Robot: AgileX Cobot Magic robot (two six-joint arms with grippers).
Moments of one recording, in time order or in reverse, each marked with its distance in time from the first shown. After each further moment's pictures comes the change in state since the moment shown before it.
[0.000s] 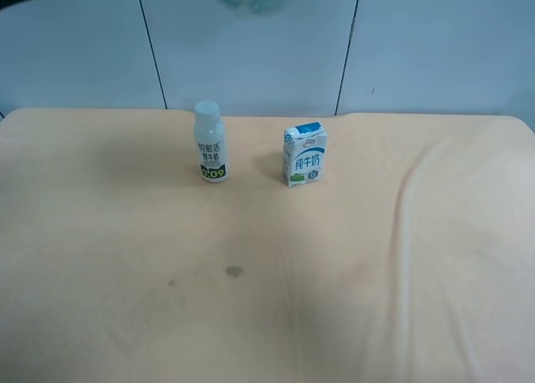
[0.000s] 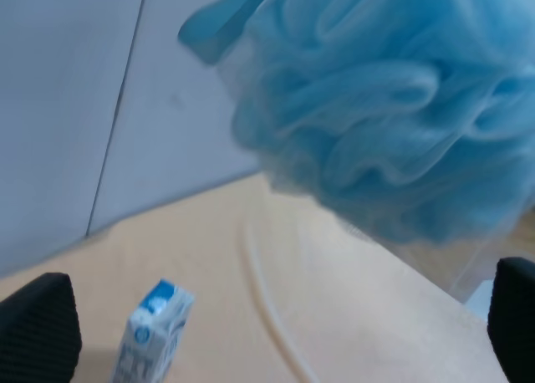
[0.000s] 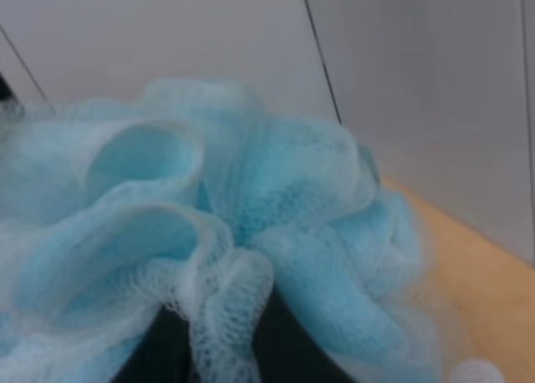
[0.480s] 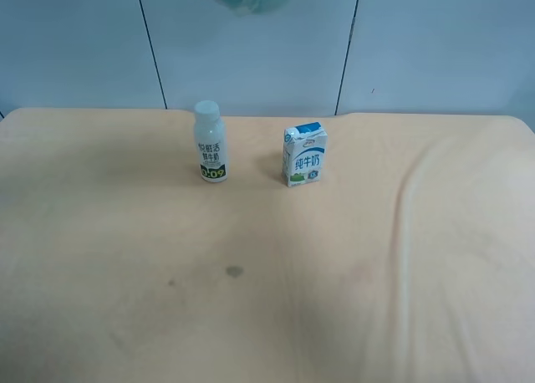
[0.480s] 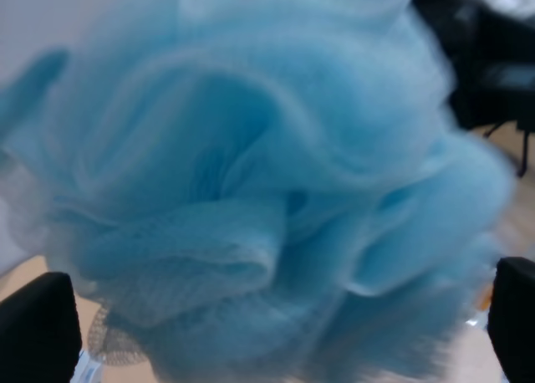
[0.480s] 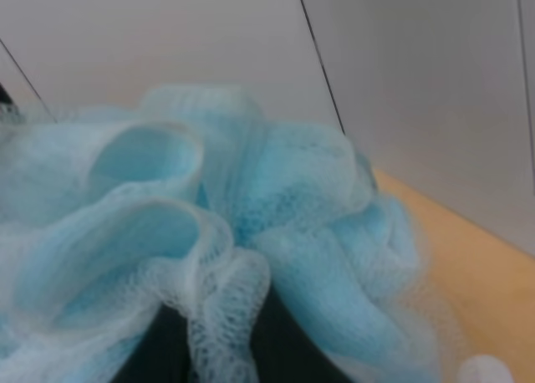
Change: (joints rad) left arm -0.377 0.184 -0.147 -0.007 -0.243 0.051; right arm 0.002 0.000 0.000 -0.001 0.008 0.034
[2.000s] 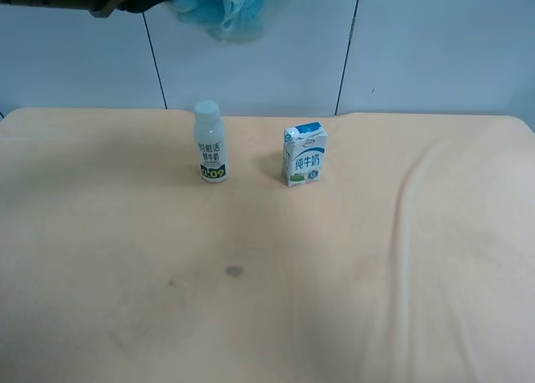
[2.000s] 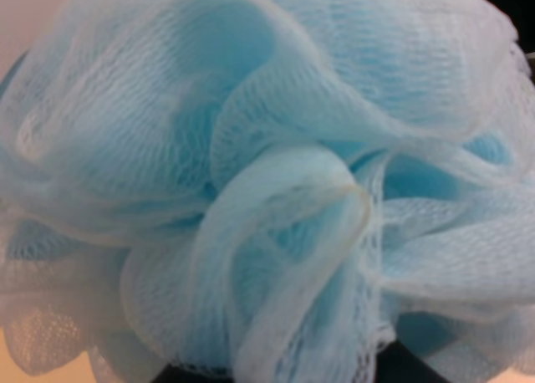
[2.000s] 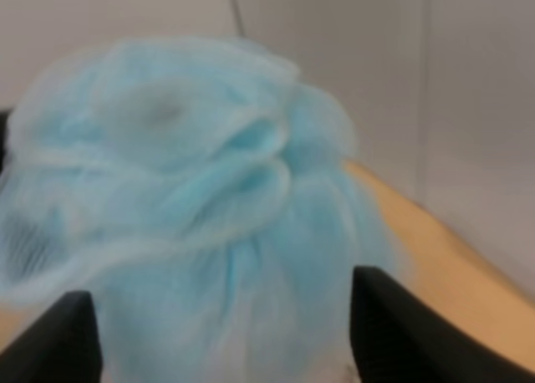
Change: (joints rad) left arm -0.114 0.040 -0.013 0.139 -0.365 -0.032; right arm 0.000 -0.081 -0.002 -0.348 -0.115 0.148
